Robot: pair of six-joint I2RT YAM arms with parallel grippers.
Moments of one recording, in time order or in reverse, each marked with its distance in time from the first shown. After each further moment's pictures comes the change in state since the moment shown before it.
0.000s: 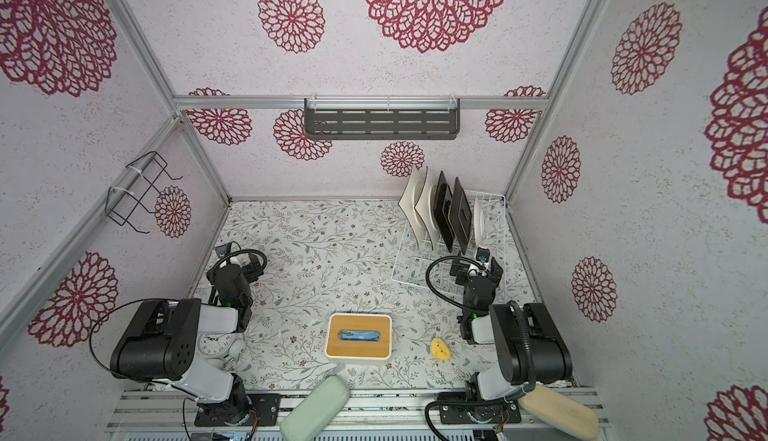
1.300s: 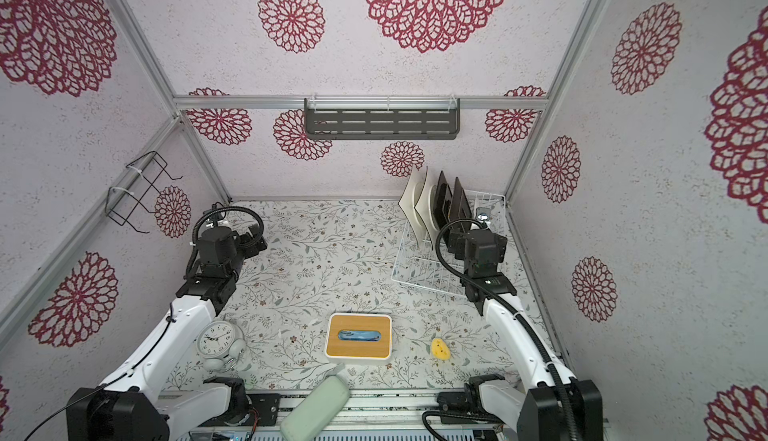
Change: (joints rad) left arm -0.137 -0.453 0.458 -1.058 0.149 -0.257; right arm 0.137 -0.406 0.586 -1.296 0.117 0.082
